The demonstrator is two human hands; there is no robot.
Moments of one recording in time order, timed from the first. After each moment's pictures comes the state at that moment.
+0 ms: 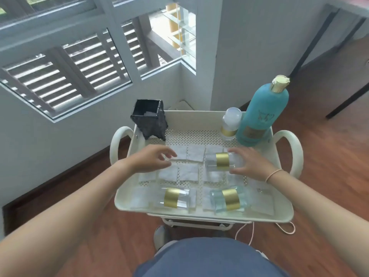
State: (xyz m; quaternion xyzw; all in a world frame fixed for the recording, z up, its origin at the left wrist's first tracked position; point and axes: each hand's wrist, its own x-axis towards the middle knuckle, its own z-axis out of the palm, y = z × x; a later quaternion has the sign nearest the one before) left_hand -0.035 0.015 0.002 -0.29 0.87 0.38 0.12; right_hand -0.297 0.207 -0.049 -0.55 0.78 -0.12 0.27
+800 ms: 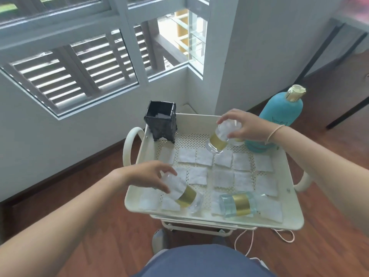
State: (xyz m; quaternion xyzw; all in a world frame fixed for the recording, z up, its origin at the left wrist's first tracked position) left_hand 0.012 0.018 0.007 -0.30 0.83 0.42 0.22; right_hand -0.290 0.114 0.049 -0.62 0.70 -0.18 0.30
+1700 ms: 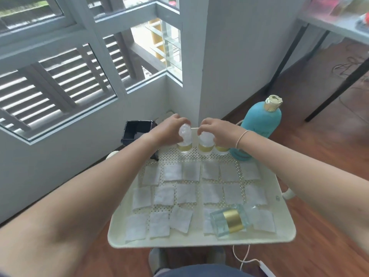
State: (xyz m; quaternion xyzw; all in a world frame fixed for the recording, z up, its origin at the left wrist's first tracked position) left_hand -0.150 -0.047 0.029 -0.25 0.94 0.25 0.02; right_hand -0.309 0.075 0.019 -0.68 0.71 -0.05 0.17
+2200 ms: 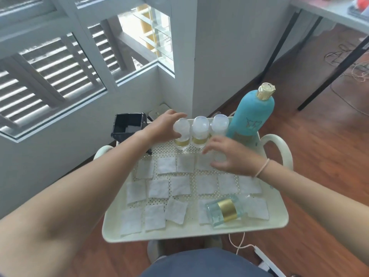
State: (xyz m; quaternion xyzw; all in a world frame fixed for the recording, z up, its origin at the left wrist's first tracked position) left_hand -0.152 -0.043 0.013 -0.23 0.93 0.29 0.01; right_hand -0.269 0.165 0.025 -0.63 0.71 -0.20 0.24
